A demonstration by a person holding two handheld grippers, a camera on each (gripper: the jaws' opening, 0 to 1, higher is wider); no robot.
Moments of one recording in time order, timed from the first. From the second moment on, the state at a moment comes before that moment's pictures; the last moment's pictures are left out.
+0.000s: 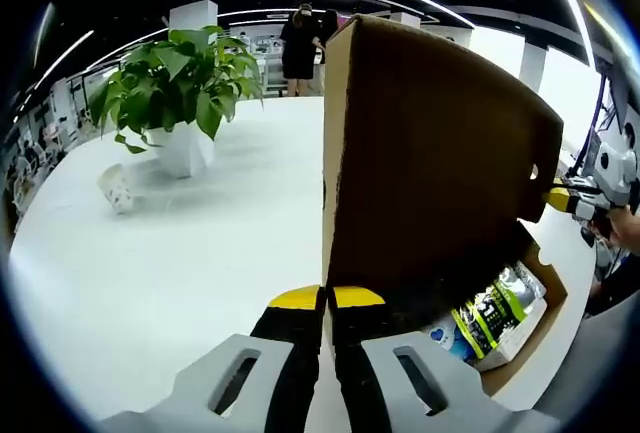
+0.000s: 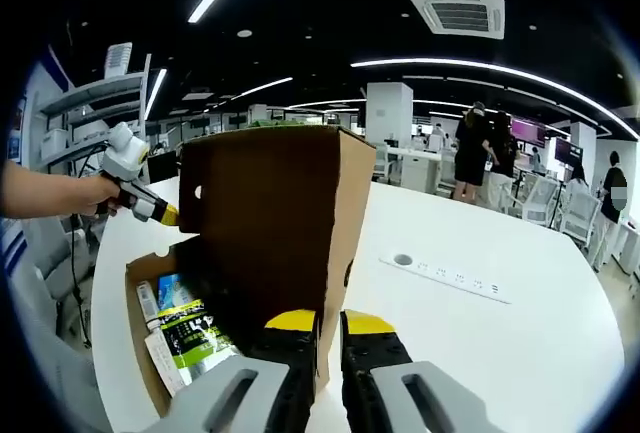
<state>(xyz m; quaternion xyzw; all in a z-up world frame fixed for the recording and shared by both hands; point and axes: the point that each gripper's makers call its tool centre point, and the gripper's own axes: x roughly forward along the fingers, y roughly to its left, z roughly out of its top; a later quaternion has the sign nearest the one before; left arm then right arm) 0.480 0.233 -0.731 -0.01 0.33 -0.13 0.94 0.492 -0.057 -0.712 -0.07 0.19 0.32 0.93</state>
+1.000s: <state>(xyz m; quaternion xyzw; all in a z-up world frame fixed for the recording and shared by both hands) 0.498 0.226 -0.723 -0.02 0.32 -0.13 0.94 0.507 -0.061 -0.732 -0.06 0.22 0.31 0.93</state>
